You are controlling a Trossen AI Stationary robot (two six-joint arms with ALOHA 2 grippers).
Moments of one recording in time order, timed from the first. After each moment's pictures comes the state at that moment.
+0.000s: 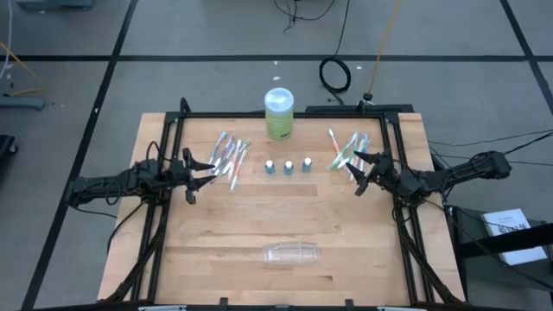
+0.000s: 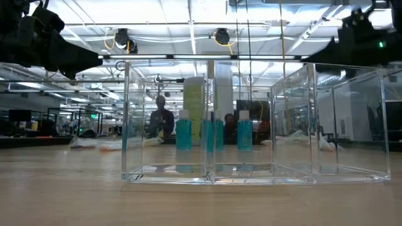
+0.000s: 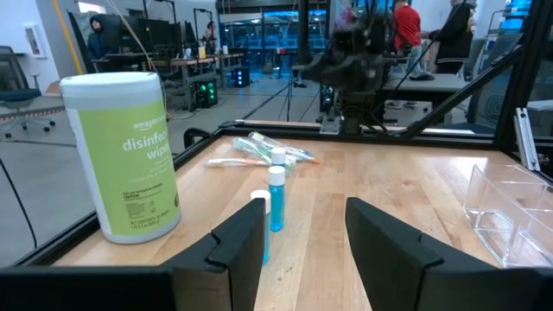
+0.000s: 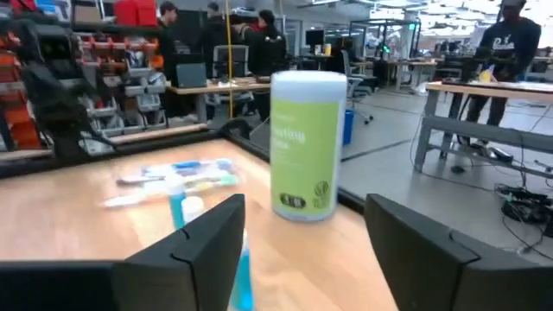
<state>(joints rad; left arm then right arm) 0.07 0.01 0.06 -0.06 -0.11 0.02 0.24 0.39 0.10 0.32 0.87 0.01</state>
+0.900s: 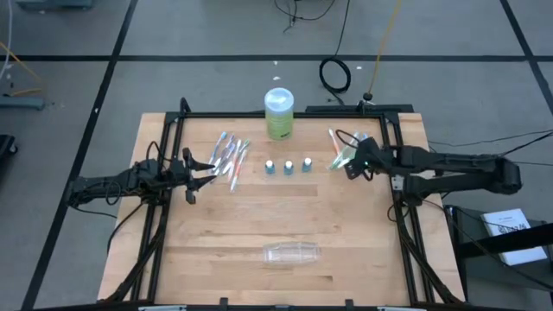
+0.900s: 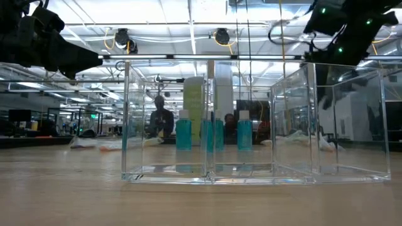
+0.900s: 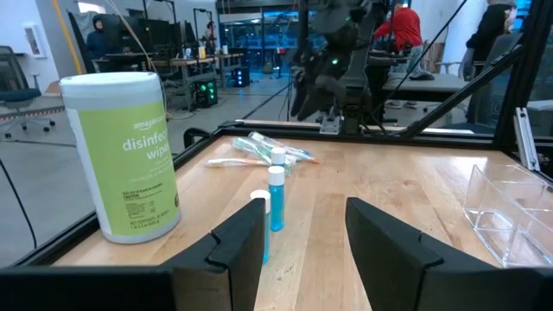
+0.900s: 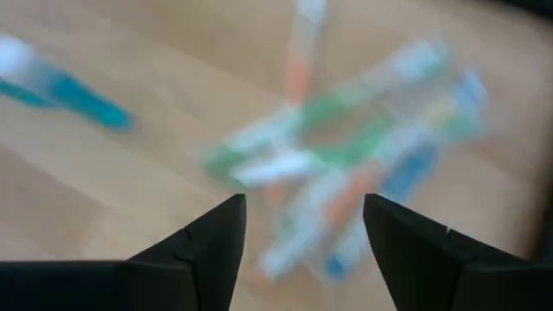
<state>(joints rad) 0.07 0.01 0.06 -0.06 -0.11 0.02 -0.28 0.92 0.63 -0.84 0.38 0.78</state>
